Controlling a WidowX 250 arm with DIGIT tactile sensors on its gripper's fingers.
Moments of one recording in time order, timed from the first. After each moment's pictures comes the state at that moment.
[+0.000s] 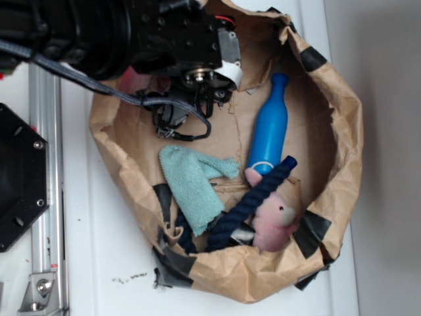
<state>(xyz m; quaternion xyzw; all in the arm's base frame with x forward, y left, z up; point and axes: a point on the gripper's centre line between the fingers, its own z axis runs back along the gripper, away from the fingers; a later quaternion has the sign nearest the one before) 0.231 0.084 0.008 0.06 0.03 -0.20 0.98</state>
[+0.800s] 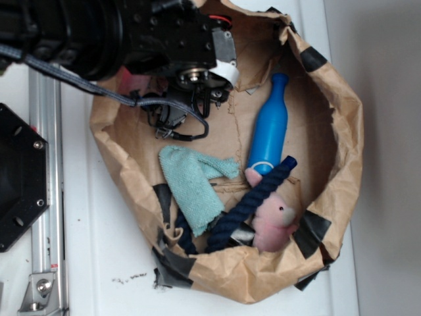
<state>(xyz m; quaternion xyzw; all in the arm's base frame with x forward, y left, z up) 0.229 0.083 0.012 0.06 0.02 -0.19 0.98</state>
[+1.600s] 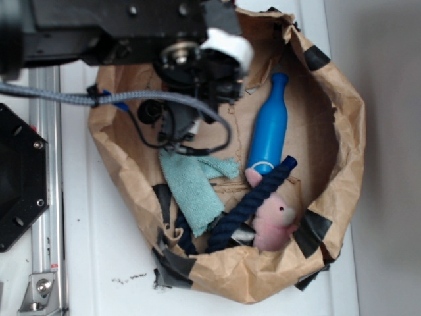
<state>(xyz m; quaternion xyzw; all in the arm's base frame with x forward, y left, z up) 0.244 0.050 0.108 0.03 -0.05 -0.14 0.99</state>
